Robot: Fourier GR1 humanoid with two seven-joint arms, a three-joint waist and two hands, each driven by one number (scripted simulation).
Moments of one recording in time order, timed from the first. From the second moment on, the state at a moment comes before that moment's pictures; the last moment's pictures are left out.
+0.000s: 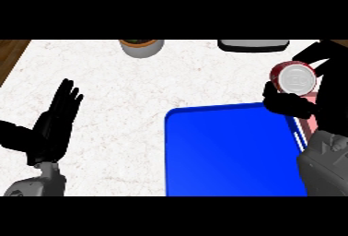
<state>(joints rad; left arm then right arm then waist) -0.10 0.10 0.09 -1.67 0.11 0.09 0.23 -0.54 -0.19 0.09 -1.96 1.20 0.25 0.94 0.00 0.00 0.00</state>
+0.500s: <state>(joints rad) -0.08 0.10 0.09 -1.69 0.11 0.08 0.23 -0.45 -0.37 -0.12 -1.78 1.16 0.17 0.73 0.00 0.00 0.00</state>
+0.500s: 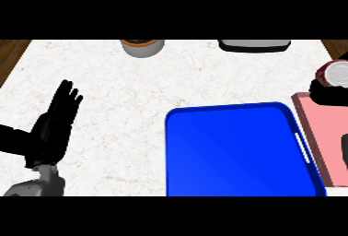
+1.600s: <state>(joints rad) -0.11 0.10 0.10 -1.68 0.11 0.08 0.24 -0.40 -0.45 -0.33 -1.37 0.98 -0.09 0.32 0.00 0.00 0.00</state>
